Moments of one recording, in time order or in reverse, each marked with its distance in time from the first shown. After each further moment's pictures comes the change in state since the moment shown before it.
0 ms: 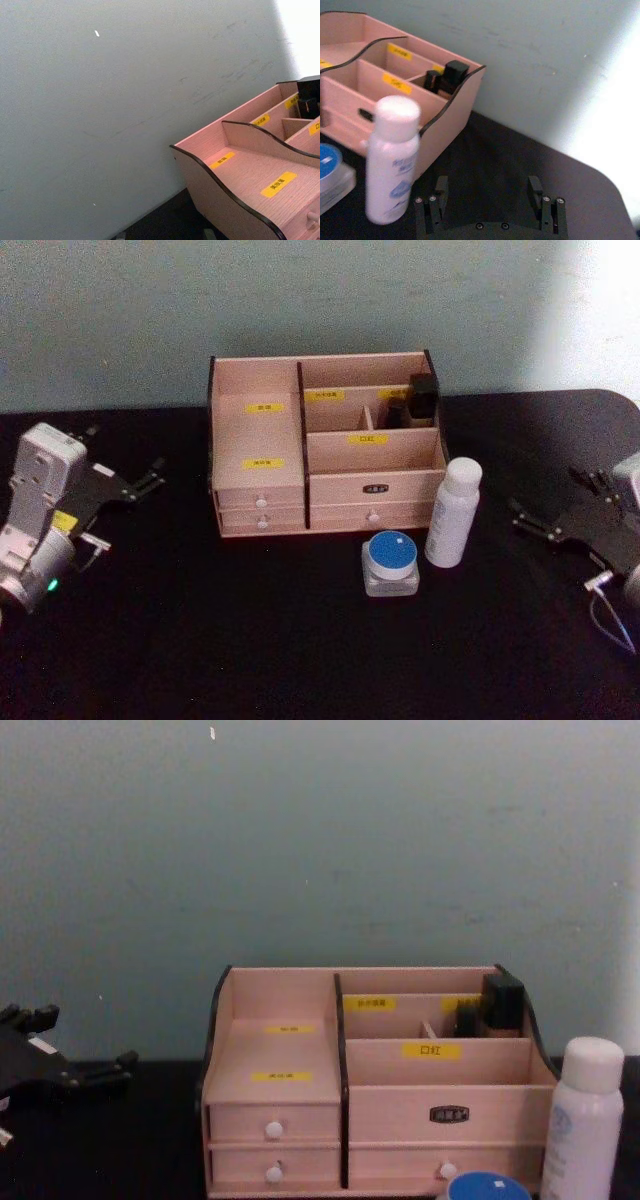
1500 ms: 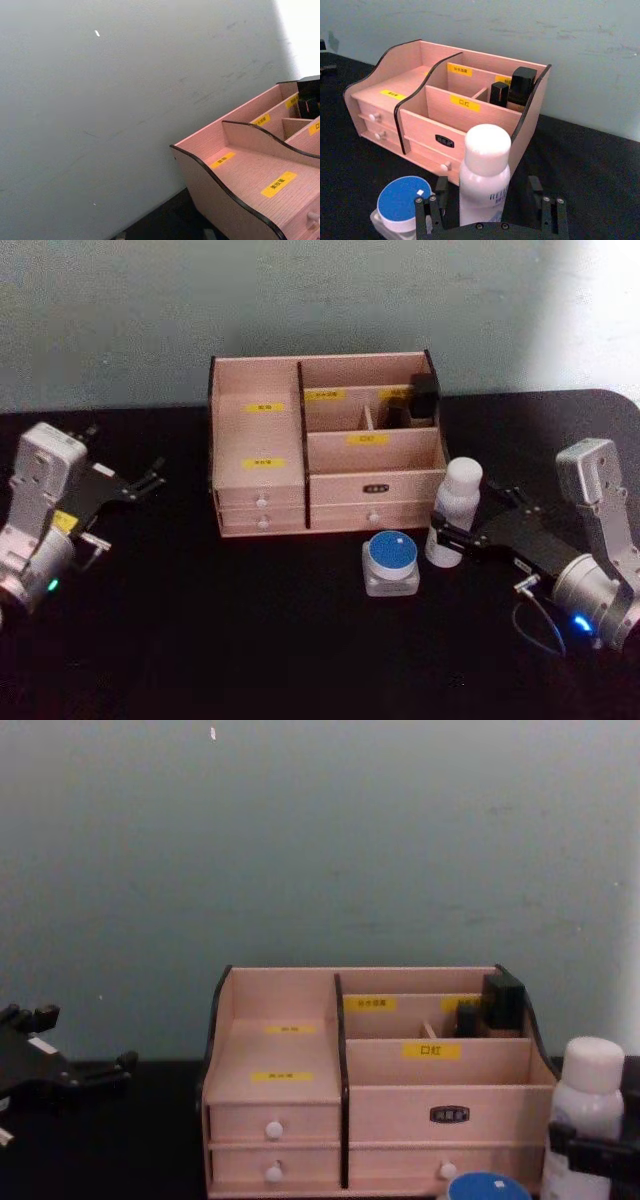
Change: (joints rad) left arm 0.000 0.000 0.000 0.000 0.000 0.000 0.000; right arm 0.037 -0.178 0.009 0.000 0.073 0.126 0.171
